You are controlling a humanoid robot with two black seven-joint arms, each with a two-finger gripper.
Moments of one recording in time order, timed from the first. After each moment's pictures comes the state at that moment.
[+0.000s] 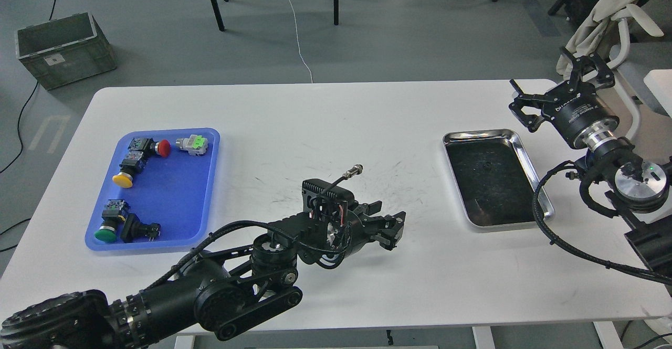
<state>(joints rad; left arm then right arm) -0.59 -0.04 -0.41 -1.14 1.91 -0.10 0.16 0.56 -0.48 0.98 0.87 0.28 0.36 0.01</state>
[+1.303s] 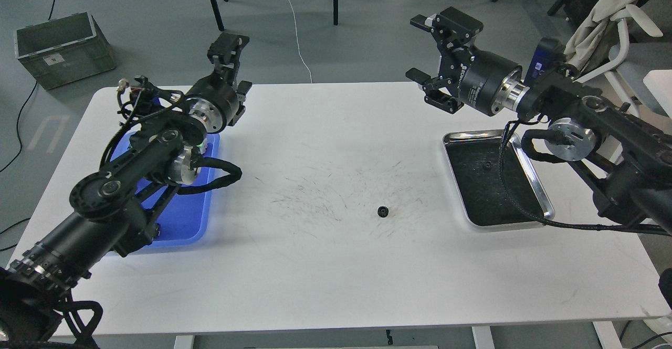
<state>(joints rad) -0.67 0.28 -0.99 -1.03 0.65 0.16 0.02 0.83 -0.46 0.69 1.25 -0.71 0.29 -0.06</state>
